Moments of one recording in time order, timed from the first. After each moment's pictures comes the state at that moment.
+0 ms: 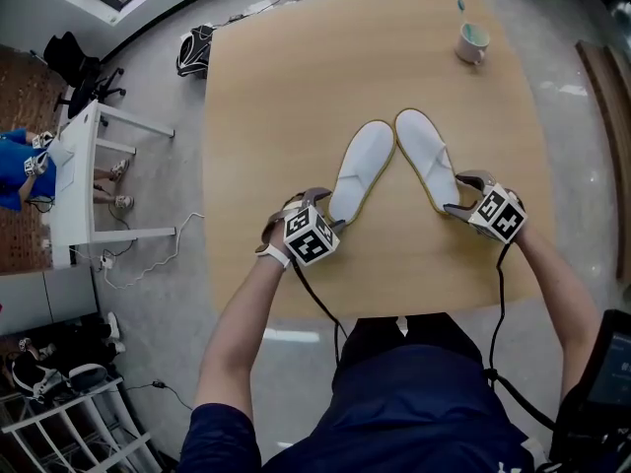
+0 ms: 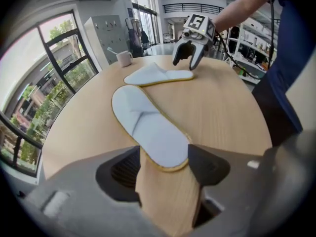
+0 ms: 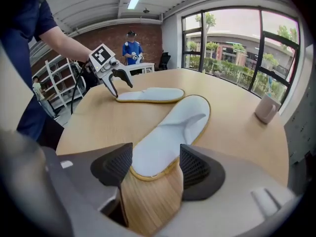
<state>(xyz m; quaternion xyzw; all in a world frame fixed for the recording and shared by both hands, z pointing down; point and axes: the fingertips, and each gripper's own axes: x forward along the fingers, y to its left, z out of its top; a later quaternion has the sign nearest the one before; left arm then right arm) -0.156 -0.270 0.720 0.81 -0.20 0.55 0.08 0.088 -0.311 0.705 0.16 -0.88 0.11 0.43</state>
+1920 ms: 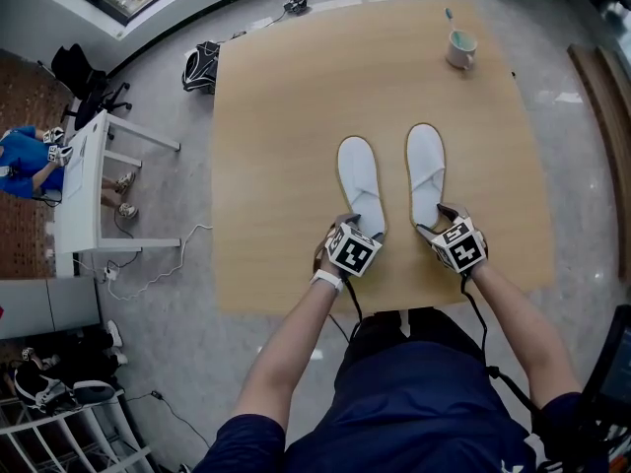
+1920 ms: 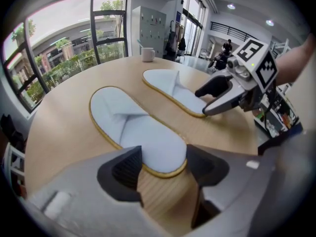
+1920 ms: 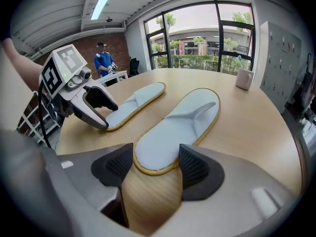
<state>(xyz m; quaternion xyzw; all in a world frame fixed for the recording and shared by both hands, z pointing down) -0.082 -0.229 0.731 0.79 -0.33 0.45 0.25 0.046 -0.251 0.724 0.32 -0.84 0.23 0.38</state>
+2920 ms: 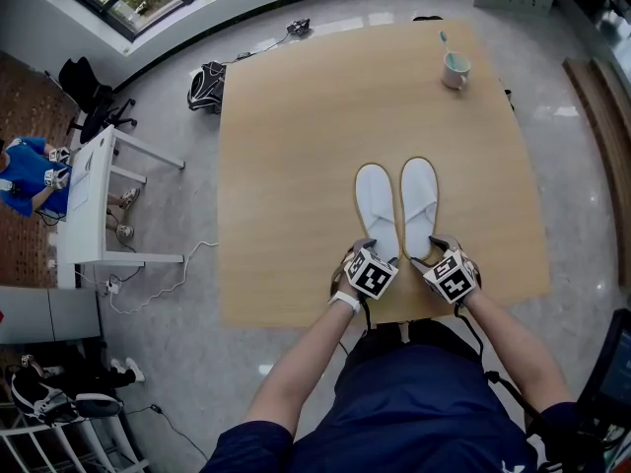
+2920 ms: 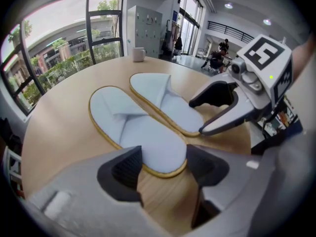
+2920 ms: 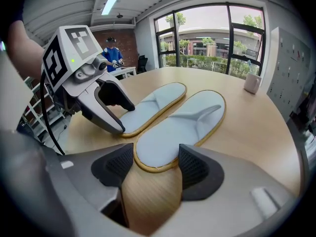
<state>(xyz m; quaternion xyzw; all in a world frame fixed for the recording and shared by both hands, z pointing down) -0.042 -0.202 0.736 0.79 -0.32 0.46 0.24 0.035 -0.206 0.725 0.29 -0.85 0.18 0.40</state>
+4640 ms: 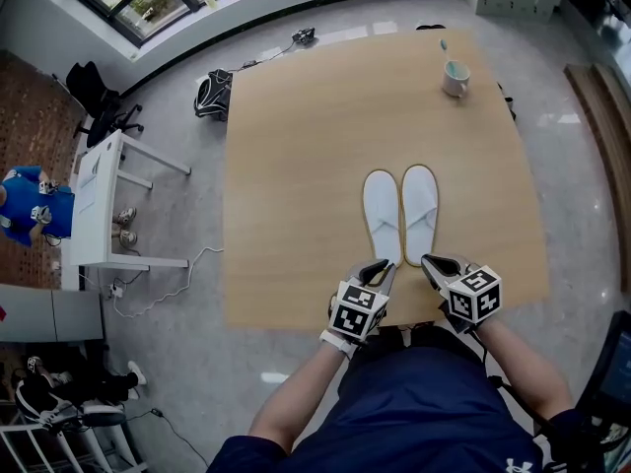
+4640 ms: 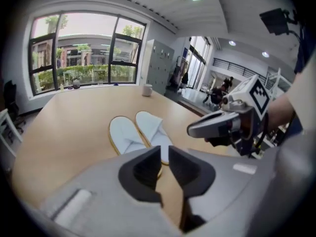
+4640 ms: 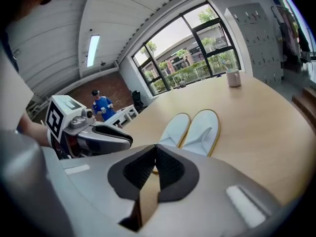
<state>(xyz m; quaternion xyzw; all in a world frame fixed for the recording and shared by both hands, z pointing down) -0.034 -0.181 0.608 0.84 -0.39 0.27 0.27 0.030 -0.192 0.614 0.32 -0.87 0.34 0.17</state>
